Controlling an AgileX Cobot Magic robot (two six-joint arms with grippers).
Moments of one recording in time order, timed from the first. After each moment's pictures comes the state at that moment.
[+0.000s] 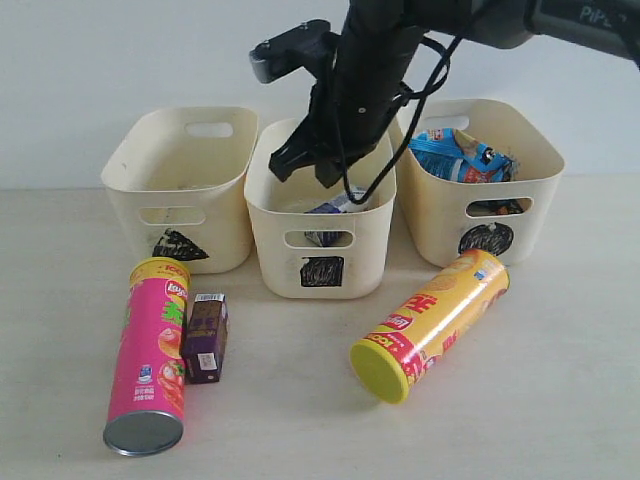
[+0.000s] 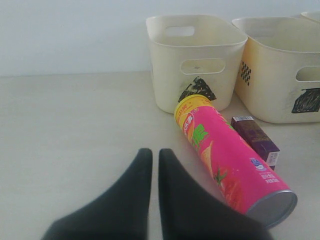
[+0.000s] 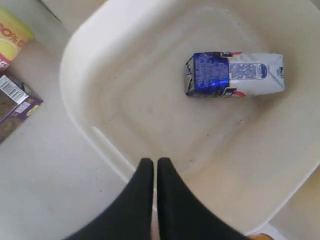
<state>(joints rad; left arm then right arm) -0.10 0.00 0.00 0.02 0.29 0.00 0.59 2.09 -2.00 -0.01 1.06 -0.22</state>
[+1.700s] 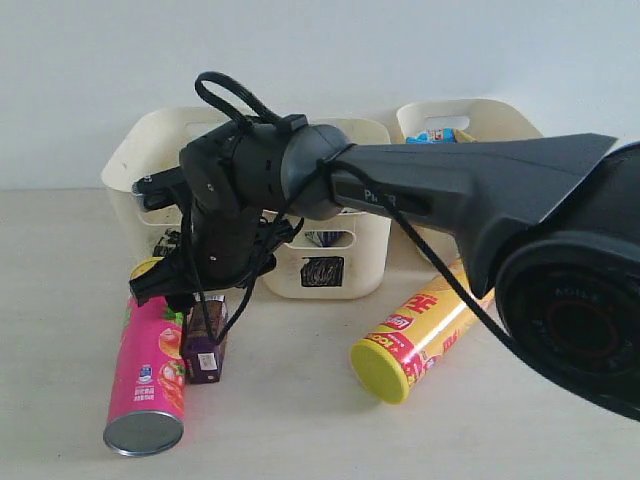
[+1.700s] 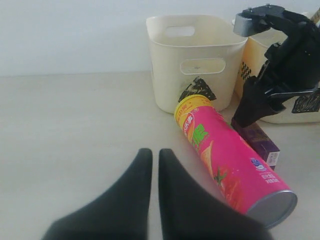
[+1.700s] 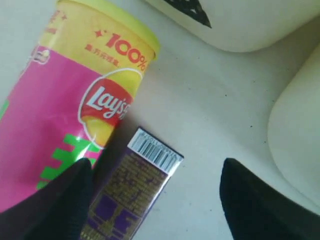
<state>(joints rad) -0.10 0.00 0.00 0.02 0.29 0.00 0.85 2.34 -2.00 -0.09 0.82 0.25</state>
